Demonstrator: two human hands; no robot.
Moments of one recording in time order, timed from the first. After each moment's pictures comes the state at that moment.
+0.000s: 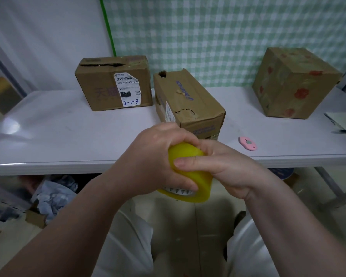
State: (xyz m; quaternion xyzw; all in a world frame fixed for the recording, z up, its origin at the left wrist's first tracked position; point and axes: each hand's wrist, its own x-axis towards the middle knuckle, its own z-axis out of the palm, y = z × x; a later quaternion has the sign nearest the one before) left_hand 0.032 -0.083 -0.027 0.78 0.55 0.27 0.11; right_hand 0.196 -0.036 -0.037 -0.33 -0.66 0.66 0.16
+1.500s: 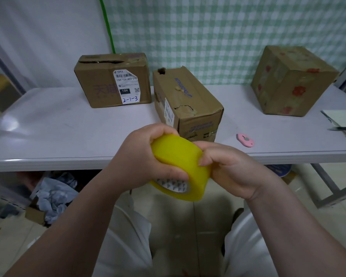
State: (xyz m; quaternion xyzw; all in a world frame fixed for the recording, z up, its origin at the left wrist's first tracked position) left_hand 0.019 -0.087 -0.047 0.70 0.57 0.37 0.22; right_hand 0.208 -0.036 -0.052 -0.33 -0.60 0.71 0.19
